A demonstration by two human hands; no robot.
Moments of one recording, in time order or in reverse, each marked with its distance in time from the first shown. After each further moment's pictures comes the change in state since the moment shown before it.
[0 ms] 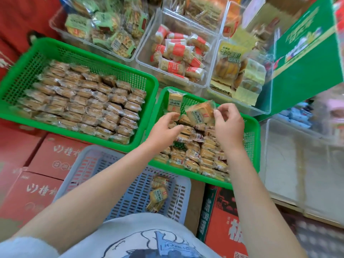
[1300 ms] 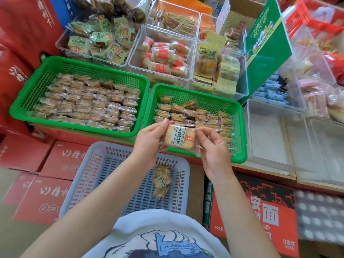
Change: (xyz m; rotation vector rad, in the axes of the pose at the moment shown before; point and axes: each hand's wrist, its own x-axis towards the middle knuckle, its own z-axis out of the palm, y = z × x) left_hand -0.158 0.043 0.002 -0.693 0.065 -0.195; right_hand -0.175 -0.017 -0.041 0.960 -0.176 0.351
